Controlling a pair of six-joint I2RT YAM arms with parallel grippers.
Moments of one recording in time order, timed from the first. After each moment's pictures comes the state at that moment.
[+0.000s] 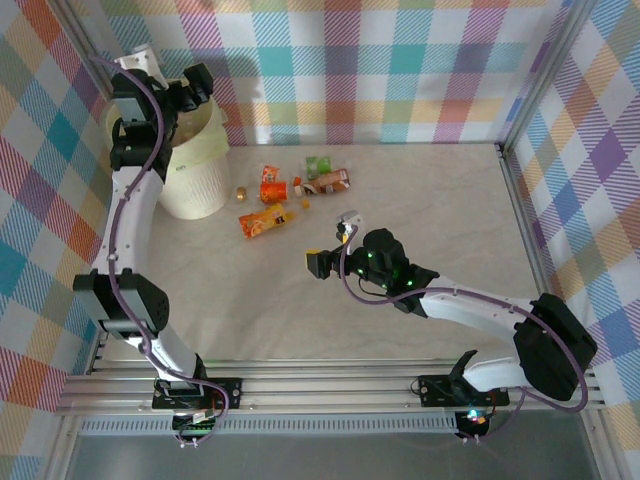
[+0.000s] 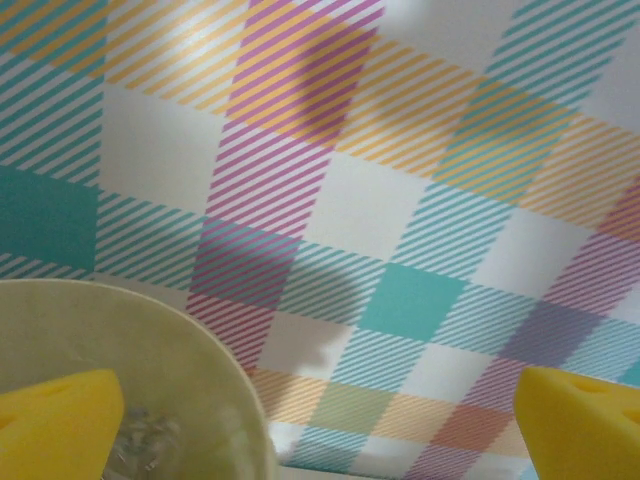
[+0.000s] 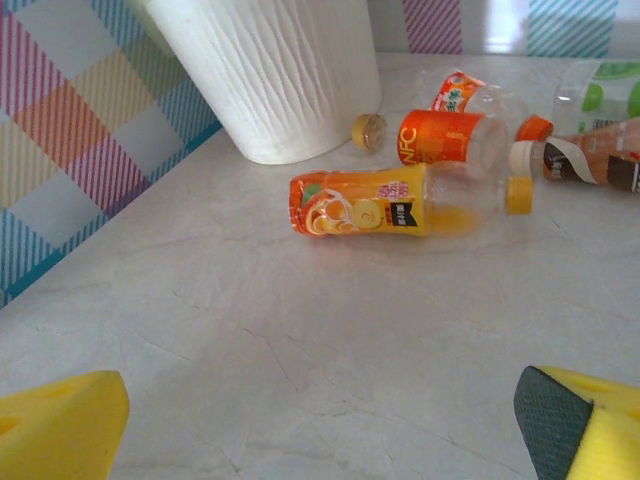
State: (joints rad) left arm 0.01 1.67 1.85 -0.21 0.07 -0.31; right arm 0.85 1.32 0.71 0.29 -0.02 0.33
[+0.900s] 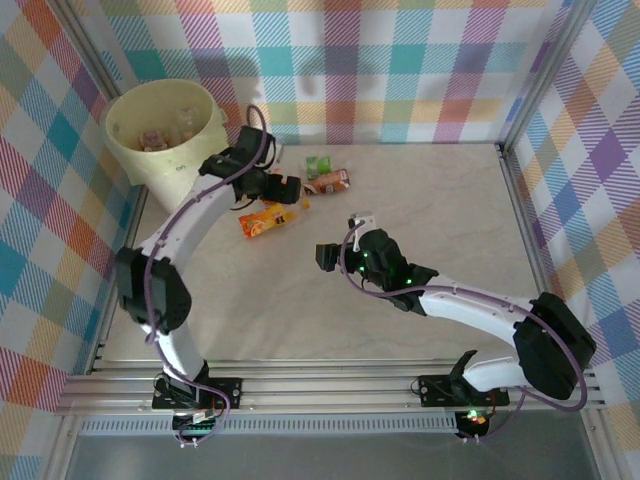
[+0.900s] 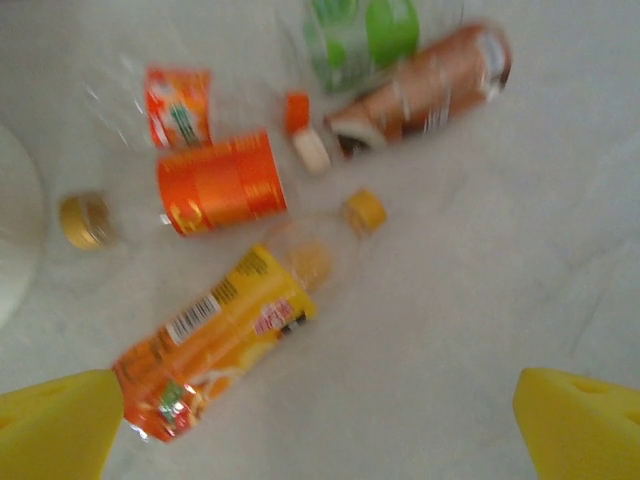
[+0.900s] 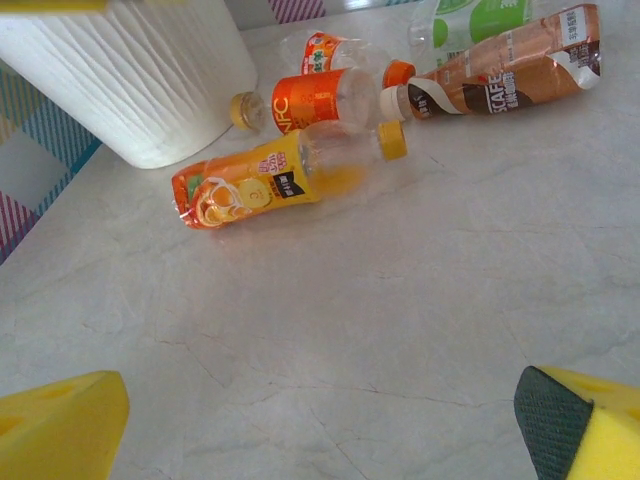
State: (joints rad) left arm -0.38 1.81 1.74 -0.89 -0.02 -0.13; right arm 0.85 1.33 0.73 0.15 0.18 0.50
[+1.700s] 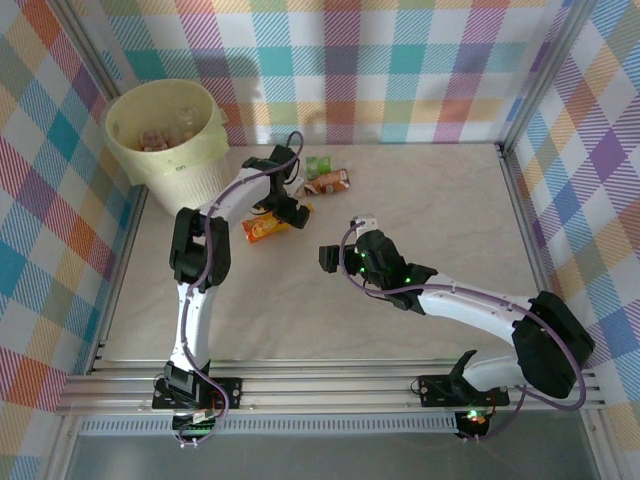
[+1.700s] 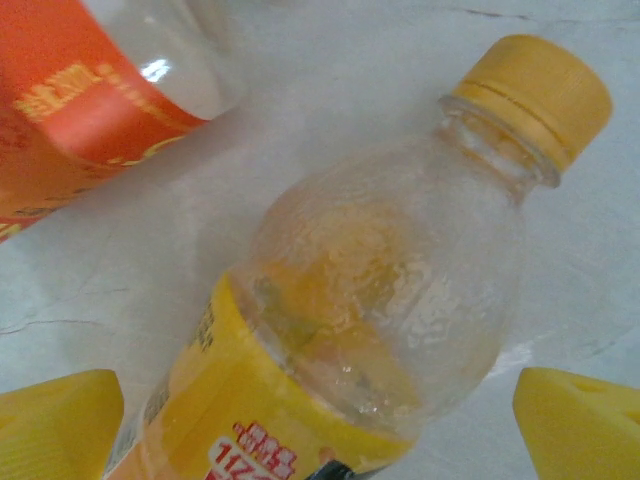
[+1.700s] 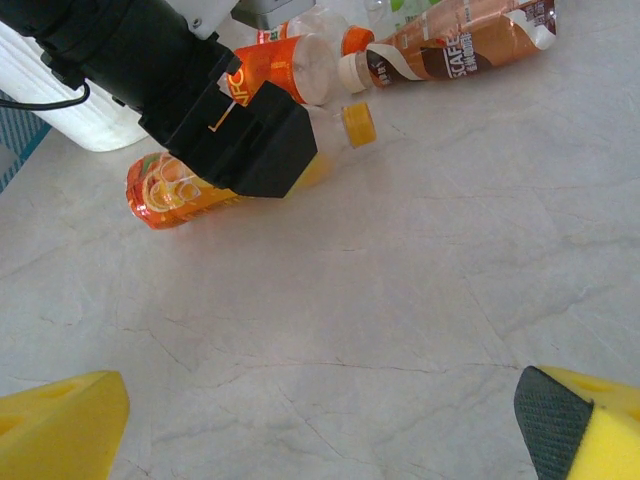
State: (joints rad) left arm -0.38 2.24 1.93 -0.99 -0.02 0.11; right arm 0.85 1.33 0.74 0.07 0.22 0.53
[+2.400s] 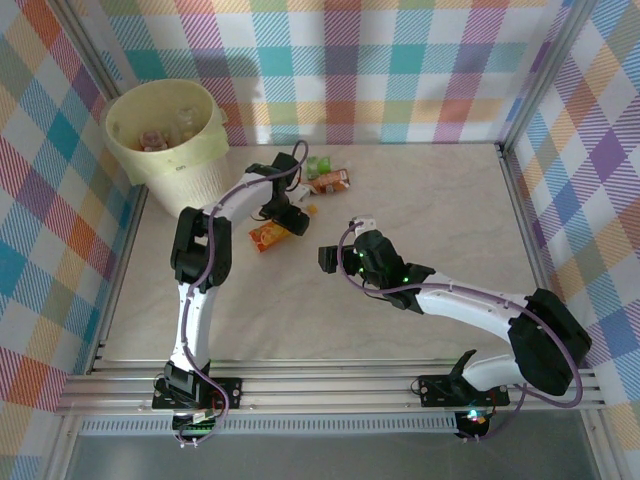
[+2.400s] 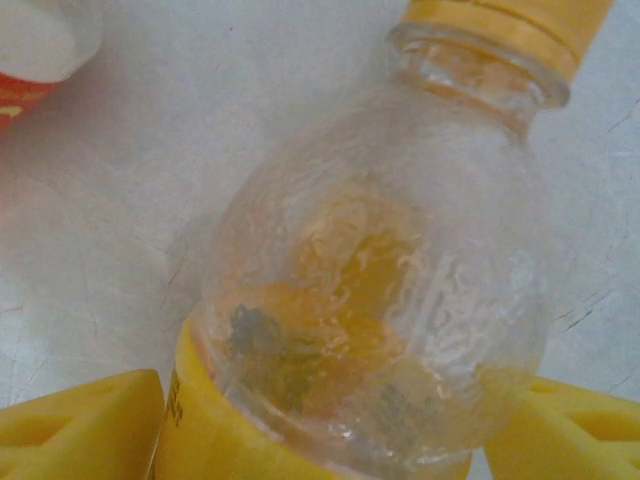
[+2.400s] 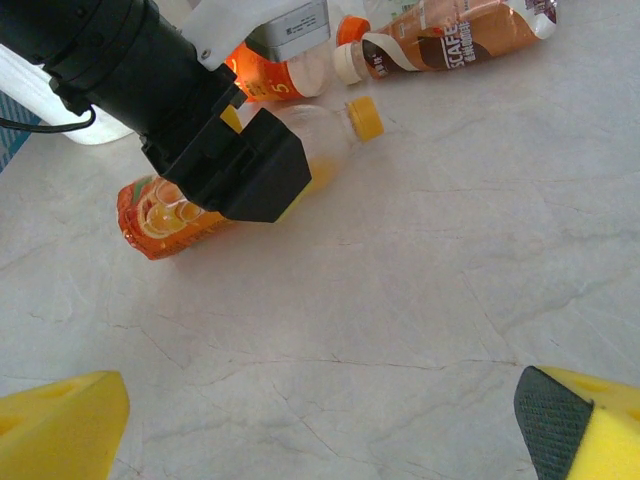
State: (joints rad) left arm -0.39 2.24 1.87 -0.96 0.02 0.17; right arm 0.85 1.35 0.75 0.07 0.22 0.53
